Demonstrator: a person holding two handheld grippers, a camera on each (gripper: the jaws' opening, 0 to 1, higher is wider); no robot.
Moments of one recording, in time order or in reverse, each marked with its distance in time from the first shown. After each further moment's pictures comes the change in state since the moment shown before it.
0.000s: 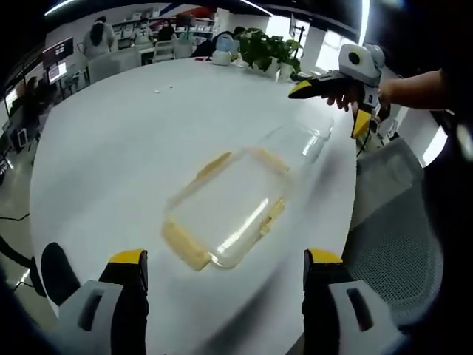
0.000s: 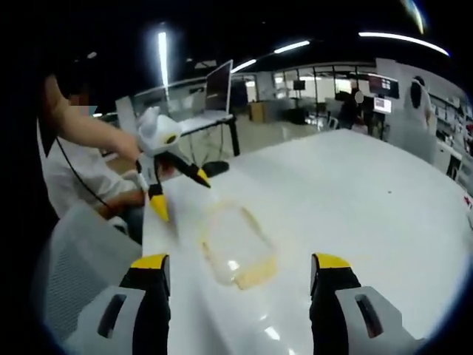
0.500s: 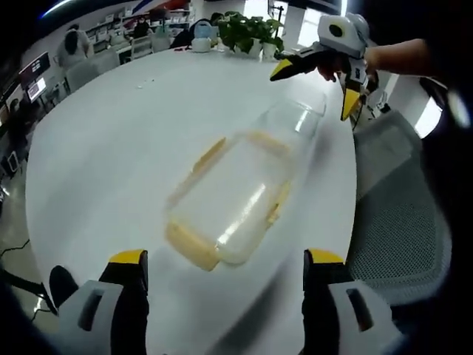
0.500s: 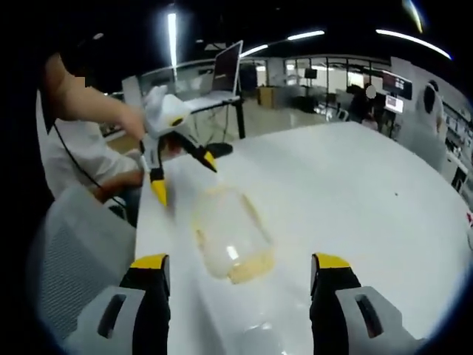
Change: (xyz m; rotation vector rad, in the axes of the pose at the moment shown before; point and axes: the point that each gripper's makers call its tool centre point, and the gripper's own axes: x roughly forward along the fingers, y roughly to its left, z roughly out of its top) left arm 0.010 0.011 -0.005 0.127 0.089 -0.032; right arm 0.015 -0.004 -0.008 -0.067 0.102 0.033
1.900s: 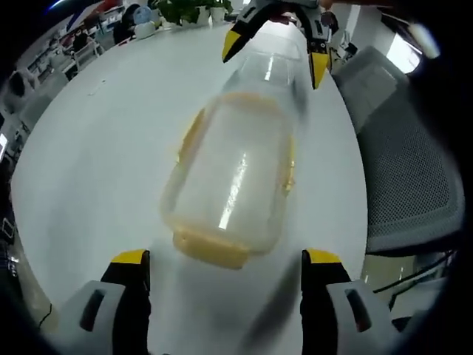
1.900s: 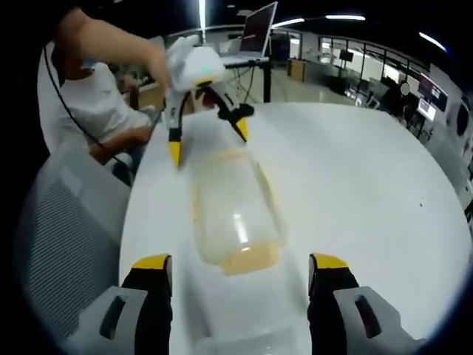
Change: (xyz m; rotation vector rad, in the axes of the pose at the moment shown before) left arm 0.023 0.016 -0.012 0.326 0.189 -0.091; right arm 0.036 -0.006 -0.029 -0.139 0.214 0.101
